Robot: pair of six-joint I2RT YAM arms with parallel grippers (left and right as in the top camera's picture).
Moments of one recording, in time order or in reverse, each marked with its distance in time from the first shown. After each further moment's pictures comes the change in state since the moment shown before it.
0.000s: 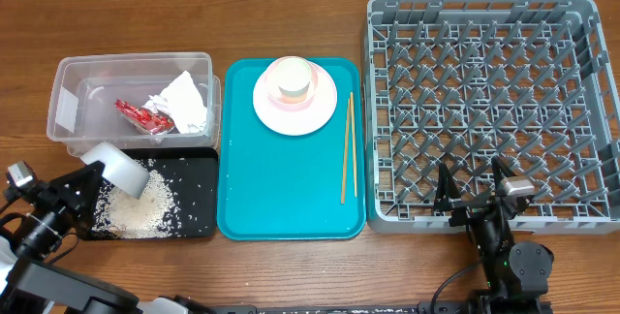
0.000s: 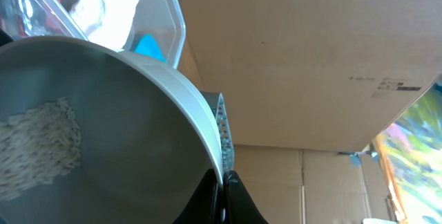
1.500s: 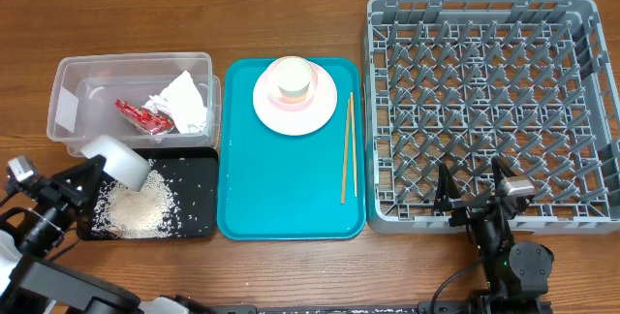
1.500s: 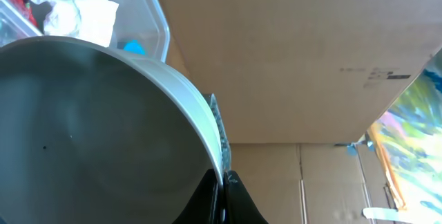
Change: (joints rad) left arm -0.029 -0.004 -0.002 0.019 0.045 0.029; right arm 0.000 0.000 0.000 0.000 0.000 0.000
